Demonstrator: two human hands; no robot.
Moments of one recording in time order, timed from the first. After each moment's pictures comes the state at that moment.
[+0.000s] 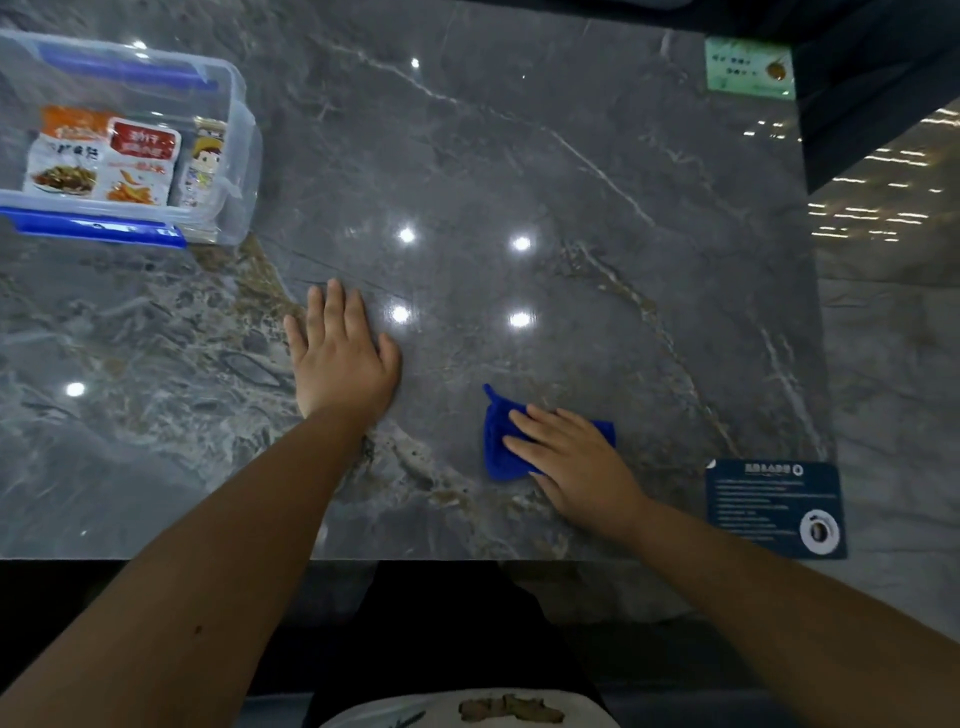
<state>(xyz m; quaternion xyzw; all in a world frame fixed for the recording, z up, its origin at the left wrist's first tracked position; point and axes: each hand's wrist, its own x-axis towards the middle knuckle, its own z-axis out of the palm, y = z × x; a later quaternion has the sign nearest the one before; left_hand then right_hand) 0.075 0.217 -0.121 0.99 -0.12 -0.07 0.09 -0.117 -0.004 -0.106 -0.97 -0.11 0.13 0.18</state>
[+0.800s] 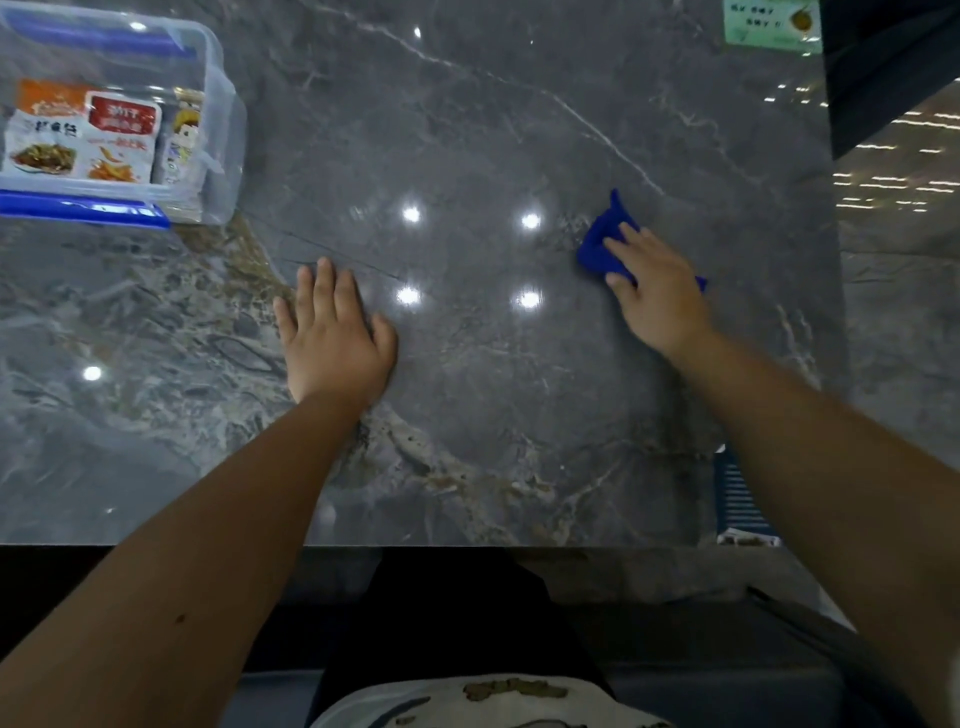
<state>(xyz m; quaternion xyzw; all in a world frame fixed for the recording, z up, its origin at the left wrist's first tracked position) 0.075 0.216 -0.120 0.99 -0.11 -0.06 0.09 -0.009 -0.127 -0.105 -0.97 0.15 0.03 0.21</state>
